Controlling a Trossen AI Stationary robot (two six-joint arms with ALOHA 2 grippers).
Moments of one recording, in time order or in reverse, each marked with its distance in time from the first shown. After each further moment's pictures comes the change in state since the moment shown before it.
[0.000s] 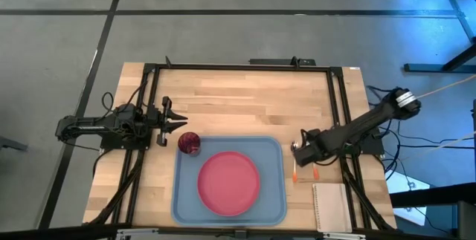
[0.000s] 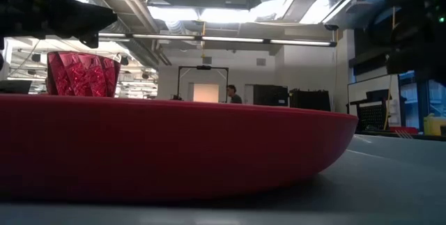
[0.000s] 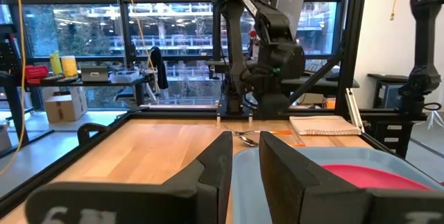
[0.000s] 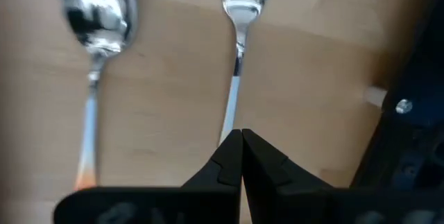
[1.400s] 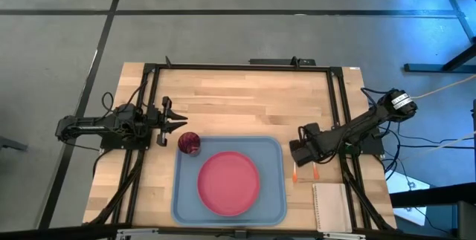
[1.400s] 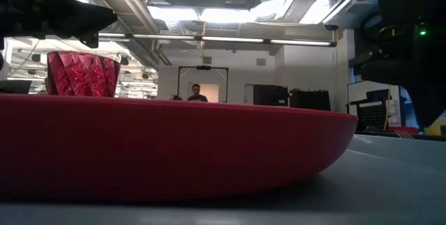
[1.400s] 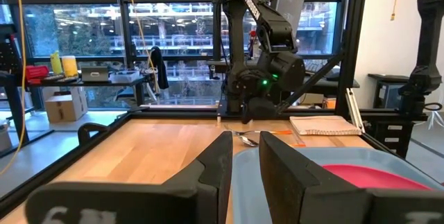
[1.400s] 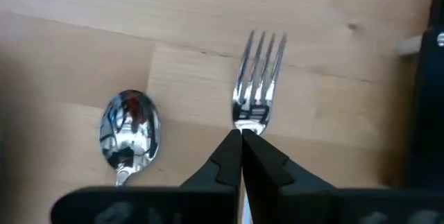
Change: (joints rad) left arm 0.000 0.000 0.000 0.000 -0.001 0.000; right arm -0.014 0.068 0.000 -0.010 0.314 0.049
